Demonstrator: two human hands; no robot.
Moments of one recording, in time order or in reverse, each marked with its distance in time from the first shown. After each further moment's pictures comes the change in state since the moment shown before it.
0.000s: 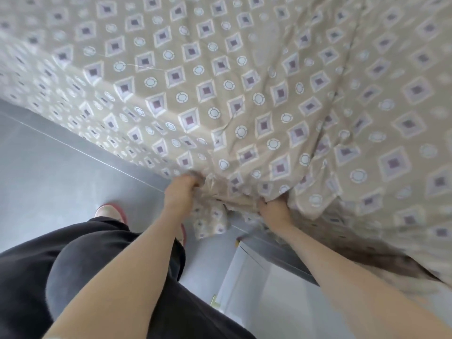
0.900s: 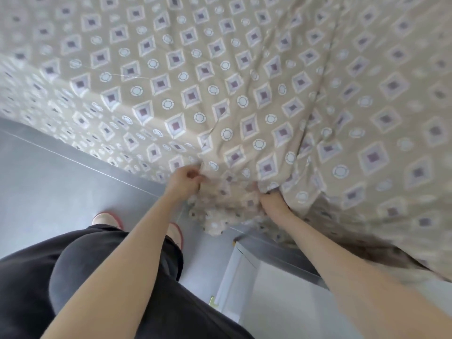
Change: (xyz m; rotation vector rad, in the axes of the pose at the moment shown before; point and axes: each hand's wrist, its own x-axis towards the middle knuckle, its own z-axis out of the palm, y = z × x) left_hand 0.020 0.031 -0.019 -0.550 -0.166 -0.251; right_hand 0.011 0.001 -0.024 0.442 -0.158 0.211
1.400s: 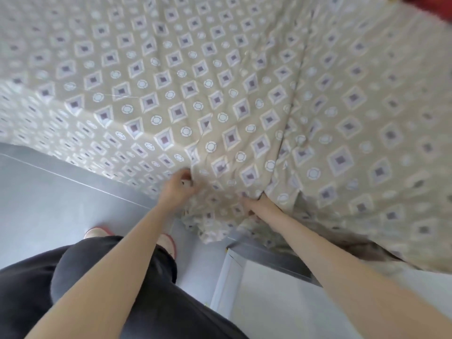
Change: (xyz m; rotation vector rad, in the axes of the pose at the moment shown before) left_hand -0.012 0.012 0.004 0.062 0.084 0.189; right_hand -0.023 -0.018 -0.020 -0.039 -0.059 0.114
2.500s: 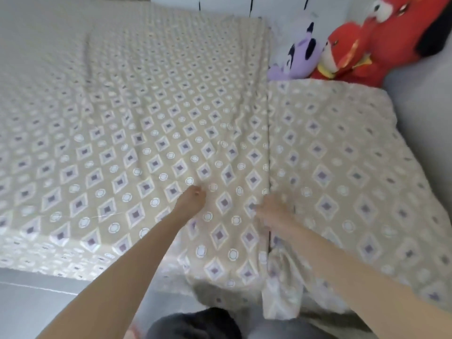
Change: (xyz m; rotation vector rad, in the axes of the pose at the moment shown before) left_hand 0.132 0.180 -0.039 0.113 -0.180 0.005; right_hand 0.021 -0.159 -0.098 0.091 0.283 -0.097
